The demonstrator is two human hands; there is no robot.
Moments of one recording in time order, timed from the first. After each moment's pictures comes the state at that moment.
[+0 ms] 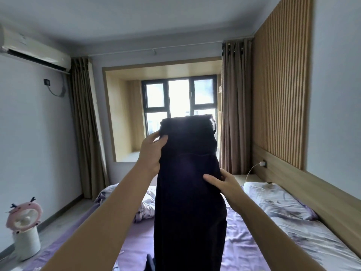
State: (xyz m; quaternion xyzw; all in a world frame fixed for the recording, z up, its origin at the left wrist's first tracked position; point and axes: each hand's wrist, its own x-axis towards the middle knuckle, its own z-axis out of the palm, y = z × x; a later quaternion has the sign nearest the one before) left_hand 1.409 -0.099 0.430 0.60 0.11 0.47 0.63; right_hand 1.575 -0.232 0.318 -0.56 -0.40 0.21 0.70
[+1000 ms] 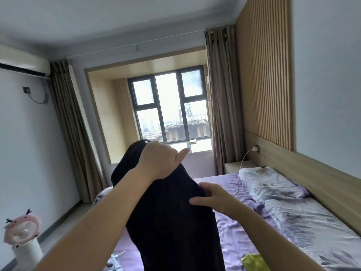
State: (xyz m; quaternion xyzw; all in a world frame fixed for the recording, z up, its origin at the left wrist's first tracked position) left_hand 1.445 -0.116 0.412 0.90 0.10 0.31 -0.29; right_hand 1.568 -0.261 0.284 -0.63 -0.51 0.23 0.54
